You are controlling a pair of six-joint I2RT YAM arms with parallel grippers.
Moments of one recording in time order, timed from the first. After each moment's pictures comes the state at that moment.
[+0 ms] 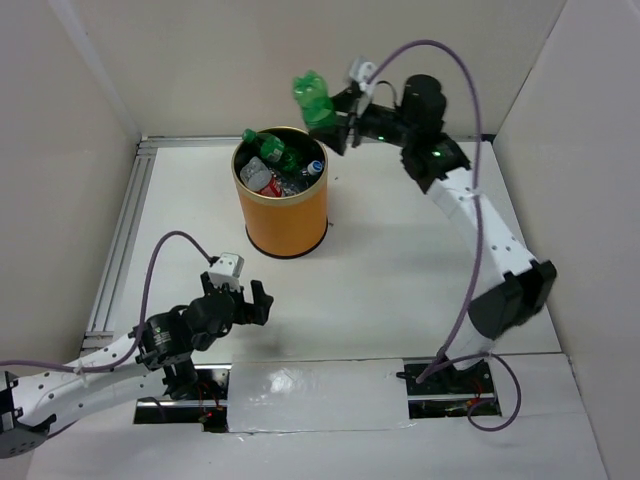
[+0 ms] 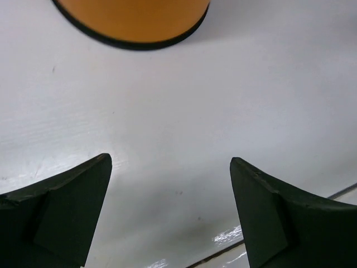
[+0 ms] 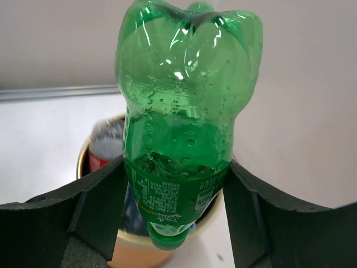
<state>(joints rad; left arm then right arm) -1.03 0.55 0.45 -0.41 -0.55 -0.57 0.36 1.55 1.74 -0.14 -0.75 -0.29</state>
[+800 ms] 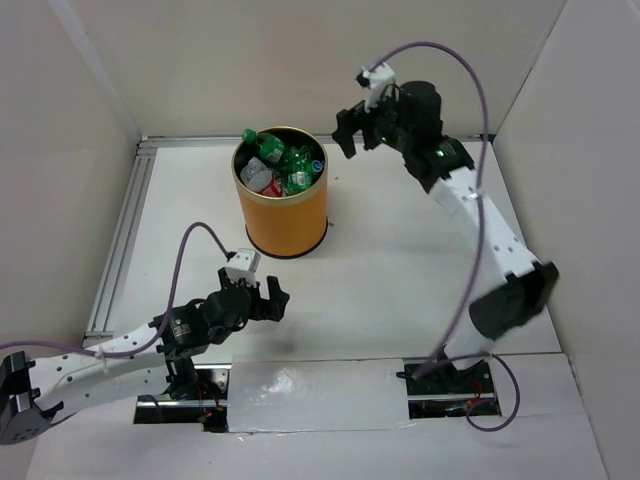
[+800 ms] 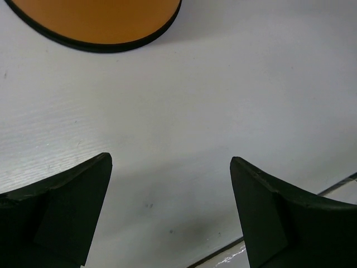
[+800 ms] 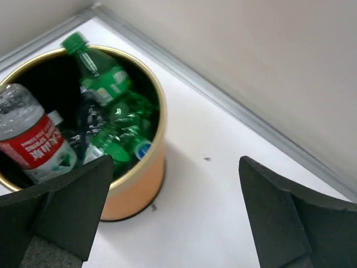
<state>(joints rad) -1.04 0.70 0.45 -0.28 -0.51 -0.64 0.41 1.66 1.83 -0.38 -0.28 -0.17</state>
